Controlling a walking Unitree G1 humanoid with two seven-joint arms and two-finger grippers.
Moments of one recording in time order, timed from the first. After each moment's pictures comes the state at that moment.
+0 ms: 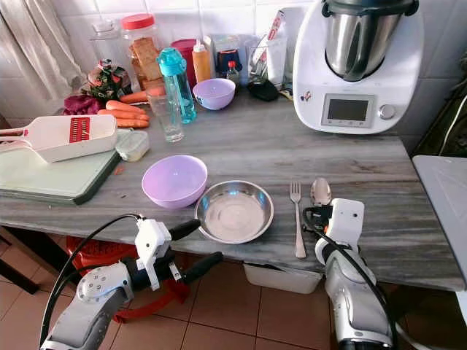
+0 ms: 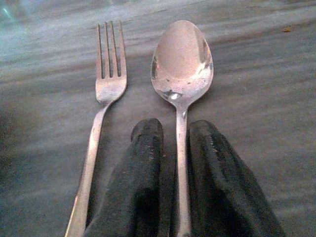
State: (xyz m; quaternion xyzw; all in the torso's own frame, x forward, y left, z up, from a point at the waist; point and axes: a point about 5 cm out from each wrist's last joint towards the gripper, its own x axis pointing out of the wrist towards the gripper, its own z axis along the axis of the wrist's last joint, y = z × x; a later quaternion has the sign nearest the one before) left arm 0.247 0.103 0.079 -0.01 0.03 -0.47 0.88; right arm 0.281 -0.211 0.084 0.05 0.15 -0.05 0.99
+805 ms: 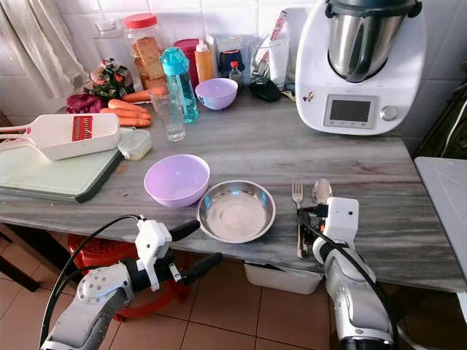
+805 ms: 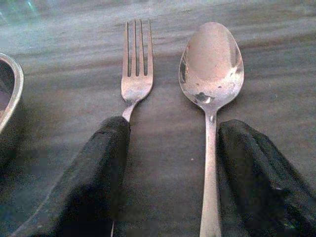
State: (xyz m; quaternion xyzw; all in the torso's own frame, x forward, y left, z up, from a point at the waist) left arm 0.247 0.104 0.078 0.00 0.04 -0.47 0.88; right arm 0.283 -0.210 0.085 0.04 0.15 -0.03 0.99
